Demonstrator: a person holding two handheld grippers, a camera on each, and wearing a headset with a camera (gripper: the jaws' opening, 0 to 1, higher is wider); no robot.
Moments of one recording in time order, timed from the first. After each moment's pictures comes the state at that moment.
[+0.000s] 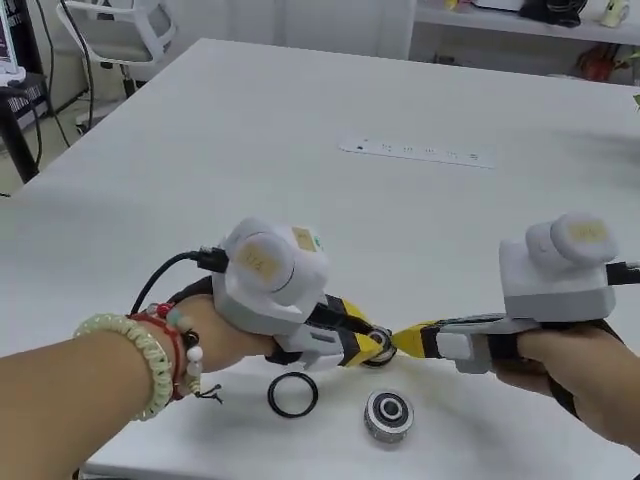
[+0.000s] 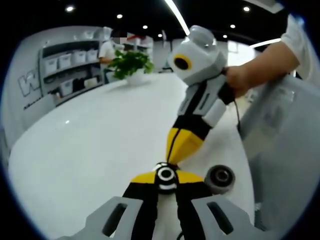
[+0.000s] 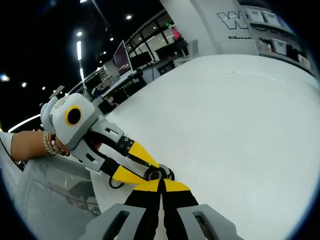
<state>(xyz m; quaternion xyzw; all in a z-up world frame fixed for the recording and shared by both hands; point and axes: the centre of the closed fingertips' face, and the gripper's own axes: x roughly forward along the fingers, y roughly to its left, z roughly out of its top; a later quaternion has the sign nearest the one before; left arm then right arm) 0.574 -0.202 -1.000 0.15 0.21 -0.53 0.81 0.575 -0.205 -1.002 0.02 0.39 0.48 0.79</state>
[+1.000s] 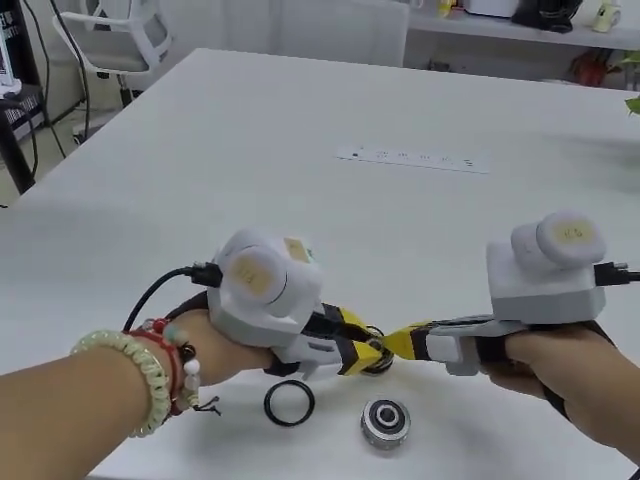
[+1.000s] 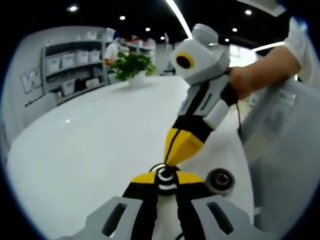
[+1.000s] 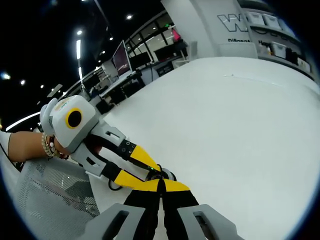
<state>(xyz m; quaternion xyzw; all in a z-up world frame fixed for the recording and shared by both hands) 0.575 -0.205 -0.999 0.13 0.21 -0.52 0.82 0.577 -0.205 -1.000 0.02 0.38 0.47 0.80</state>
